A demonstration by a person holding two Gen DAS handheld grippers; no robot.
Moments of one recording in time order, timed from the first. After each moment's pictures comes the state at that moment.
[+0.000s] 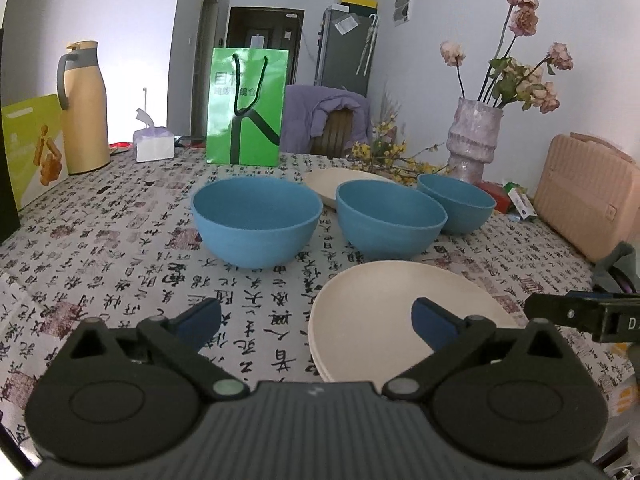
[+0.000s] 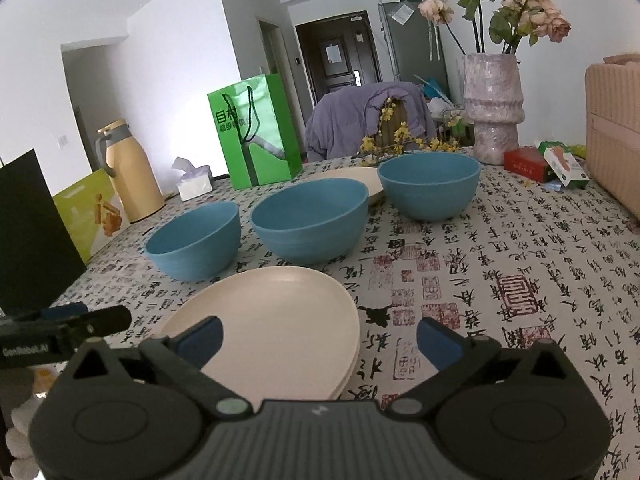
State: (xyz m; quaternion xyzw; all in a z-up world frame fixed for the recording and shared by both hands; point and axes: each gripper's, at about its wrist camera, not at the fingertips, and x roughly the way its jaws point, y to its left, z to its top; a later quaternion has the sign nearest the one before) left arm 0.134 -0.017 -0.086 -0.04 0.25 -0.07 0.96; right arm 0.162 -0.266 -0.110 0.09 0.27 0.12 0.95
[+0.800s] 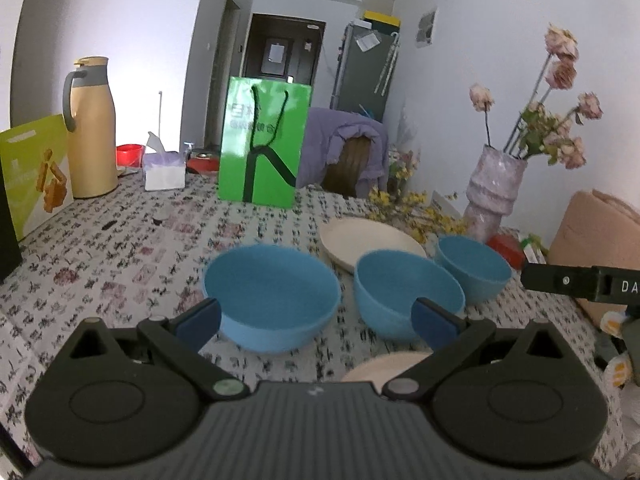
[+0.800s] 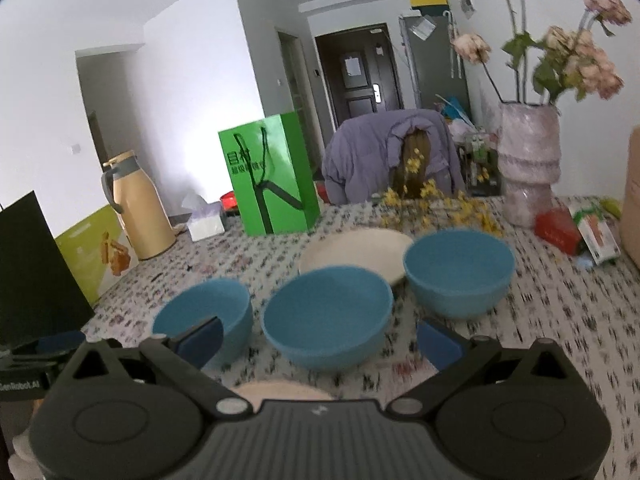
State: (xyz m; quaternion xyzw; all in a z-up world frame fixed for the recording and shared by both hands) left arm 0.195 0.001 -0.024 -0.08 0.24 -0.05 0.97; right arm 0.256 -0.256 -0.026 0.07 0.25 0.15 0.95
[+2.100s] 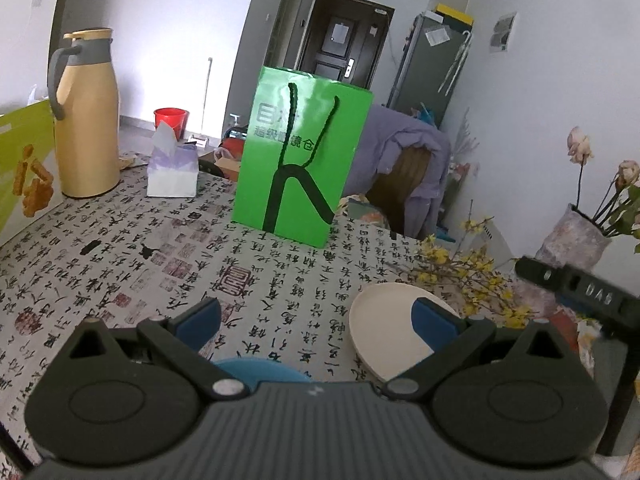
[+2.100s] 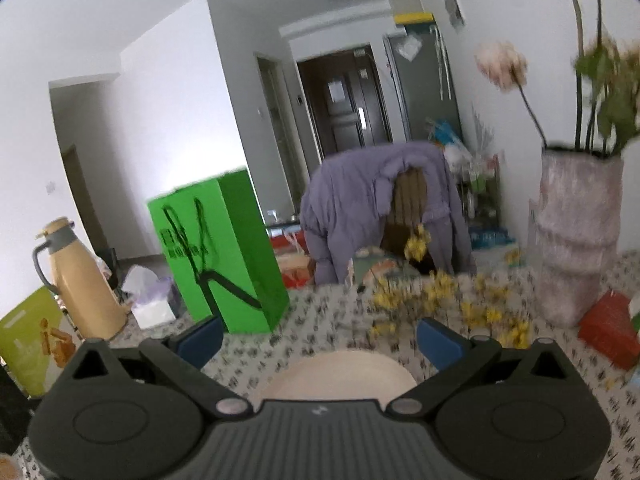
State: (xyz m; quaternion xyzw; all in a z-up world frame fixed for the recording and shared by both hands) left arm 0.382 0.002 0.005 -0.13 0.28 0.03 0.95; right arm 0.490 -0.263 -0.017 0.11 0.23 0.12 0.96
